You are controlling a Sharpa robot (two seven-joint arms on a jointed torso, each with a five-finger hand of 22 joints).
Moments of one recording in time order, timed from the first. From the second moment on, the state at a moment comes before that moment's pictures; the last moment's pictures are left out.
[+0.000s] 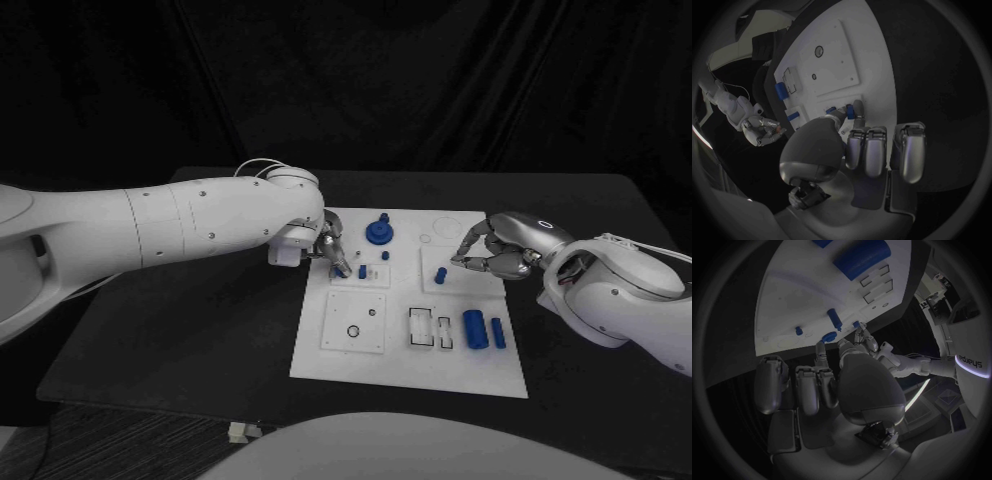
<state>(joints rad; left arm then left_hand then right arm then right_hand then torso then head) 1.32 -0.65 -0.21 1.35 -0.95 0.31 -0.68 1.15 0.02 0.24 0.16 0.23 1.00 0.02 0.35 0.94 1.46 -0.05 1.57 1.31 1.47 -0.09 1.57 1.31 0.02 1.47 0.02 1.50 1.31 1.23 -0.88 -0.21 1.61 -1.45 -0.35 -0.16 1.28 0.00 0.03 0.29 0.29 0.85 0.11 0.39 0.20 1.47 0.03 1.57 1.31 1.47 -0.03 1.55 1.31 0.05 1.46 0.08 1.35 1.31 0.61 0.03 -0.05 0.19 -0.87</state>
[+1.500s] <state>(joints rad) 1.32 -0.63 -0.21 1.33 -0.95 0.32 -0.66 1.09 0.01 0.21 0.20 0.15 1.01 0.03 0.32 0.92 1.47 -0.05 1.57 1.31 1.47 -0.09 1.57 1.31 0.02 1.47 0.02 1.49 1.31 1.23 -0.87 -0.21 1.61 -1.45 -0.34 -0.17 1.29 0.00 0.03 0.29 0.30 0.85 0.11 0.39 0.20 1.47 0.03 1.57 1.31 1.47 -0.03 1.55 1.31 0.05 1.46 0.08 1.35 1.31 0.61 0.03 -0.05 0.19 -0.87</state>
